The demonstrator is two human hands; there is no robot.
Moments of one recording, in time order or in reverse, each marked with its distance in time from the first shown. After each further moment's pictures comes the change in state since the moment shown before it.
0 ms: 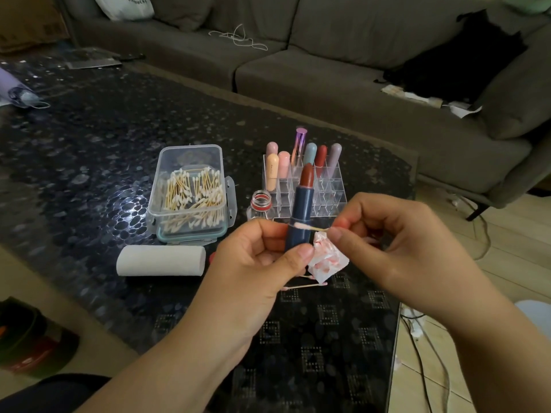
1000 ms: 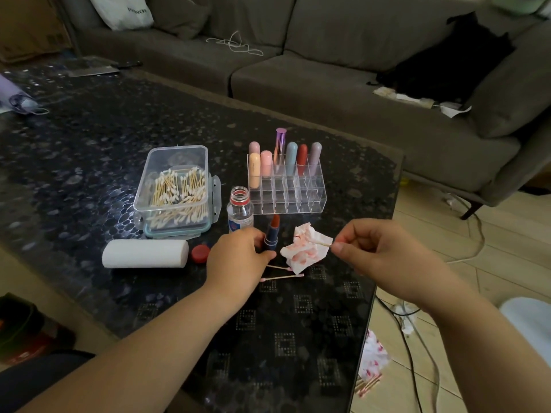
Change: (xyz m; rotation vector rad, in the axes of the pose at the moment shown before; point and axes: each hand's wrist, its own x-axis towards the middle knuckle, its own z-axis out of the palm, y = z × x) left_hand 0.052 -0.062 0.000 1.115 0.153 0.010; right_hand -0.022 0.053 -0.020 -0.011 -0.131 0.404
